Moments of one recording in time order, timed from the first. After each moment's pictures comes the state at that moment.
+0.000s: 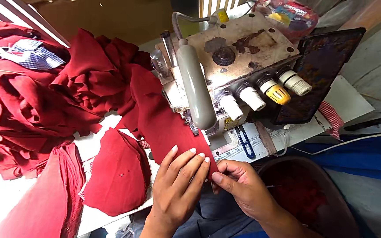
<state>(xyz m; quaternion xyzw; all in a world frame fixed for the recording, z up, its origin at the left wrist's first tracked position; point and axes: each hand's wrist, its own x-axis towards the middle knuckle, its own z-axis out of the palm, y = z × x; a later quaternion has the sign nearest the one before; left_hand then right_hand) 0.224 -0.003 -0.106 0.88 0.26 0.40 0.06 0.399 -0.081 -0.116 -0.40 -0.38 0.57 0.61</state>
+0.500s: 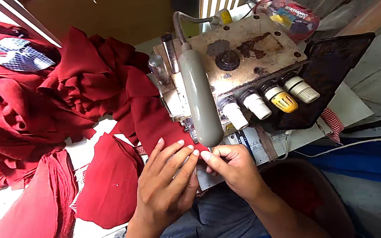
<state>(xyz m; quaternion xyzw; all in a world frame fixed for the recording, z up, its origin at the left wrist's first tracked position) 0.215 0.028 -0.096 0.88 0.27 0.38 0.11 0.404 -0.028 -0.103 -0.52 -0.45 0.44 0.57</state>
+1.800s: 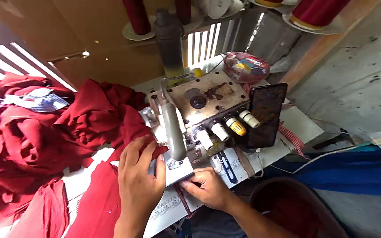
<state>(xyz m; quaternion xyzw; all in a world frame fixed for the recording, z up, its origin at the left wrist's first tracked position) 0.230 0.070 -0.080 0.82 0.44 0.36 0.04 0.410 -0.024 -0.150 -0.48 -0.64 0.32 0.51</state>
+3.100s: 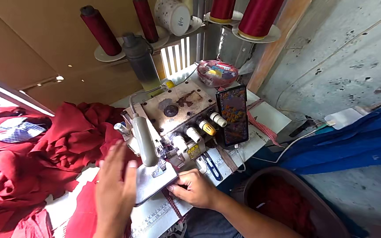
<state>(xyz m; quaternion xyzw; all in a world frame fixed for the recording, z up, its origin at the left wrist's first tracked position) 0.207 0.090 -0.079 0.83 0.43 0.34 0.13 0.408 -0.022 -0.152 -0.47 -0.63 0.32 0.52</state>
